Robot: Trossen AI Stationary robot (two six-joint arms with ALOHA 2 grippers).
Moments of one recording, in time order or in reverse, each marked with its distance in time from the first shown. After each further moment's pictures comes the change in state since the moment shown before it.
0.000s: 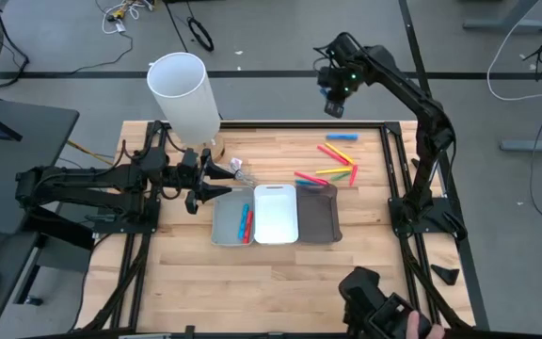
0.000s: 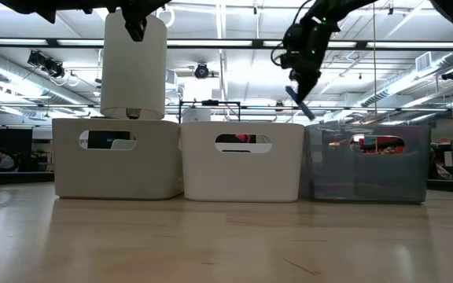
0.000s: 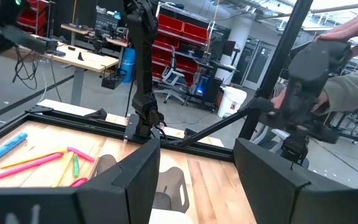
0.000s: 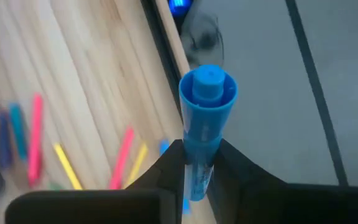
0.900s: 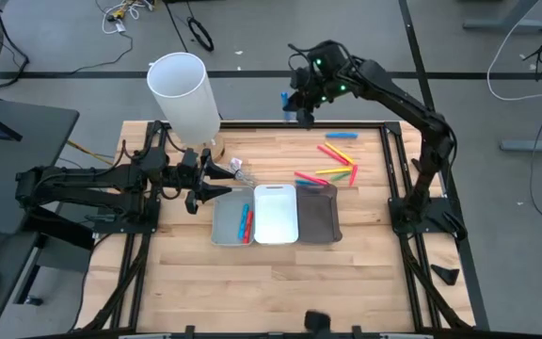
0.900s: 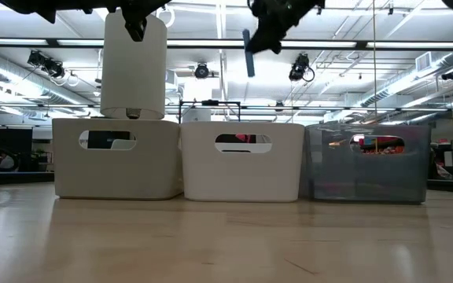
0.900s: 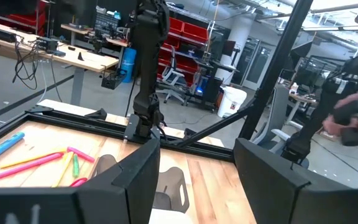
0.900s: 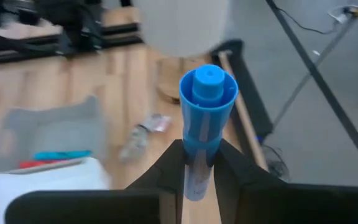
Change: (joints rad) left arm 0.000 0.000 0.000 0.000 0.000 0.000; right arm 0.278 -0.068 0.053 0.296 -0.290 0.279
